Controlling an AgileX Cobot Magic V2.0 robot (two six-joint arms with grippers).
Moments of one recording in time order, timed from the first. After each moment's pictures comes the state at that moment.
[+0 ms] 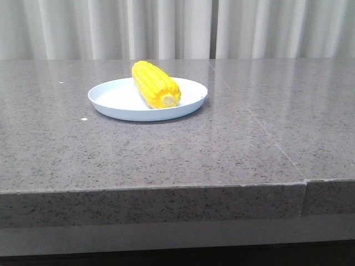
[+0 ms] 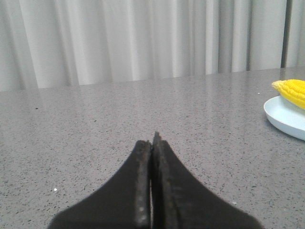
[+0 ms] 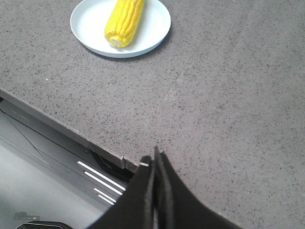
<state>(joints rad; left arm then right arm) -0.01 0.00 0.01 -0.05 0.04 0.10 0.48 0.53 -0.80 0.04 0.89 -0.05</state>
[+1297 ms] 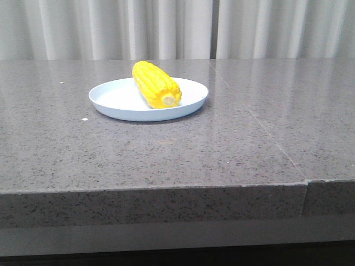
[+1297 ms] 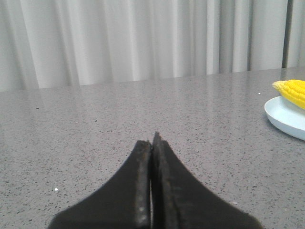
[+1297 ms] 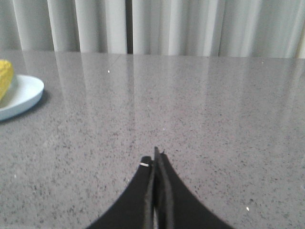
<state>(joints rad) -0.01 0.00 0.01 -0.05 0.04 0.10 0.08 -0.01 0.03 0.05 0.06 0.00</state>
